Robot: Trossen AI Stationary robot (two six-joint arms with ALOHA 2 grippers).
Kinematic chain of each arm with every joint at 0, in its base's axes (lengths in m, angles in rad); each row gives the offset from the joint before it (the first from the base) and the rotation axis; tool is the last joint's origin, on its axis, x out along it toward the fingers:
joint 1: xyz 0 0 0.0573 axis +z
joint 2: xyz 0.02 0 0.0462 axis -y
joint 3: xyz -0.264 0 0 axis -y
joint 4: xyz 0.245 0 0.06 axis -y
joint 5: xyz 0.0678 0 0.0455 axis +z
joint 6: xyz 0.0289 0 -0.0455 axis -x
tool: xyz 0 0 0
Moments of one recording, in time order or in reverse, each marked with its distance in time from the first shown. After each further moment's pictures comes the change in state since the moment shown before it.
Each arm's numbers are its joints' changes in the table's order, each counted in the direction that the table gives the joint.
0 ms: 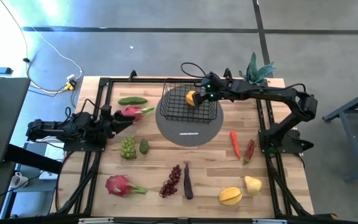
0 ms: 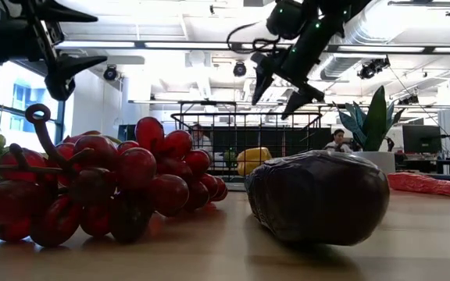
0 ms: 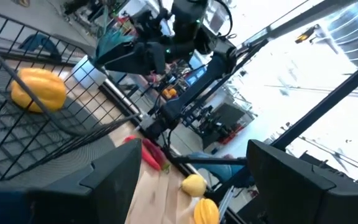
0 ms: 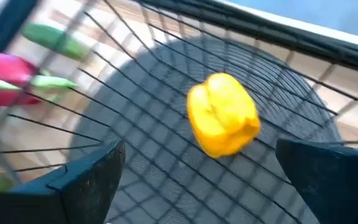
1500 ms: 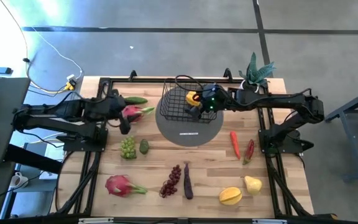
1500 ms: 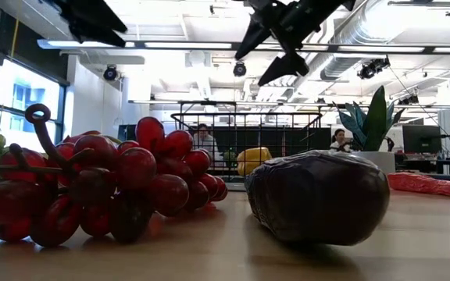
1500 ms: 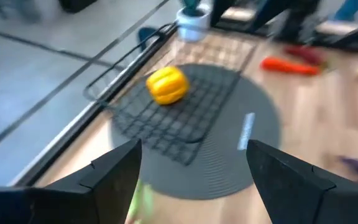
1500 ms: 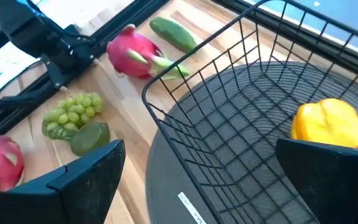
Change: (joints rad) left arm 0.061 -0.713 0.725 -0.677 0.198 -0.633; right arm 0.189 0.095 0.002 0.094 0.036 0.142
